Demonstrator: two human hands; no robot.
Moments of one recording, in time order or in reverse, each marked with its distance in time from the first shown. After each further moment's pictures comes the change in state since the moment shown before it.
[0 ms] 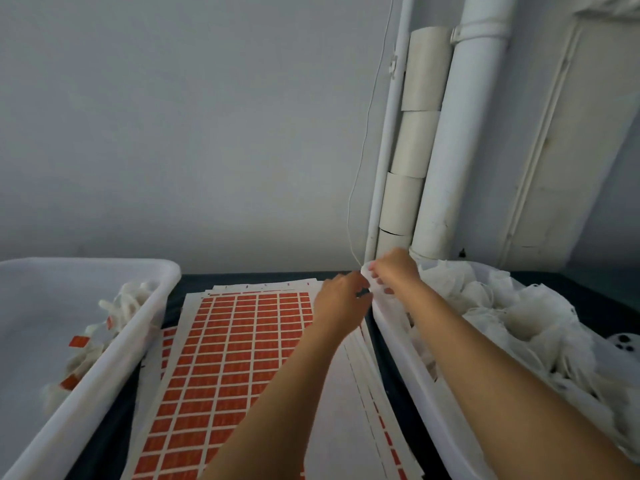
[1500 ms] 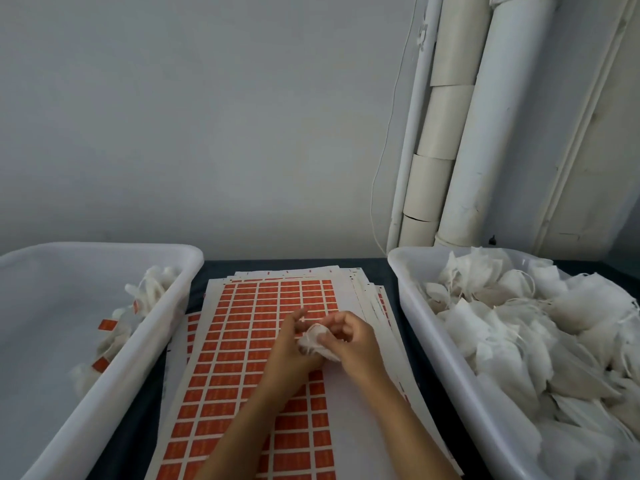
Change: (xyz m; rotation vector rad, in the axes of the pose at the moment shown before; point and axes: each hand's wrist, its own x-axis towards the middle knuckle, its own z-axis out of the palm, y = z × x) left_hand -0.089 -0.106 -0.013 -0.594 0.043 -0.238; right_hand -0.113 0.070 0.102 0.419 -0.303 -0.285
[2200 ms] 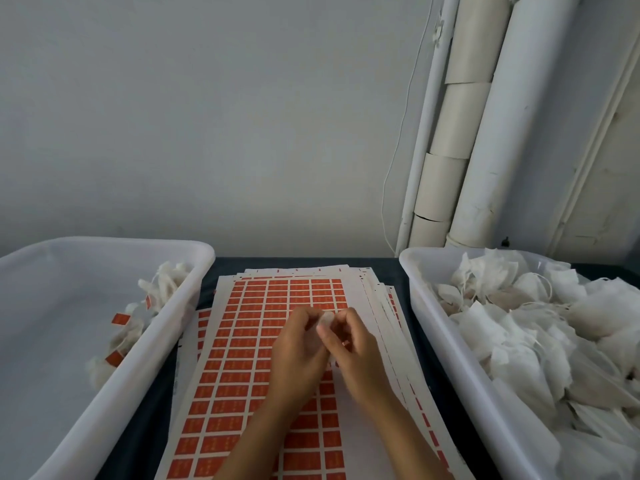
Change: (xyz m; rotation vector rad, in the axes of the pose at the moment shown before) left_hand -0.008 0.001 0.004 0.083 0.254 0.334; right_hand -0.018 -0.003 0.011 0.008 -0.086 -0.270
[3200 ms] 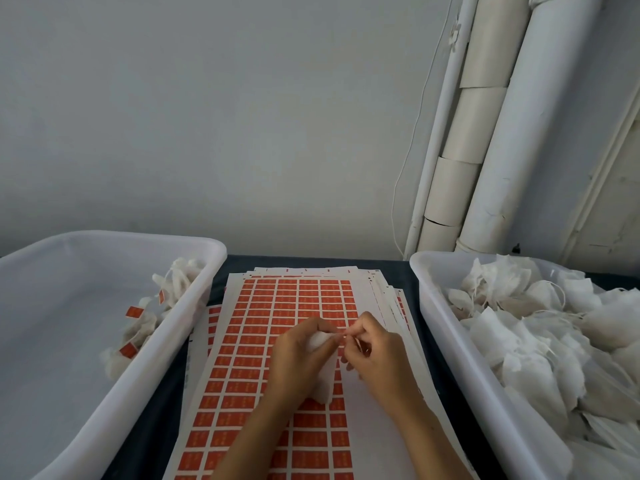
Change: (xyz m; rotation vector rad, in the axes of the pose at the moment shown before) left_hand 0.001 -0.002 -0.016 0.064 -0.098 -0.086; right_hand -0.001 0.003 -0.022 -0.423 -0.036 -0.103
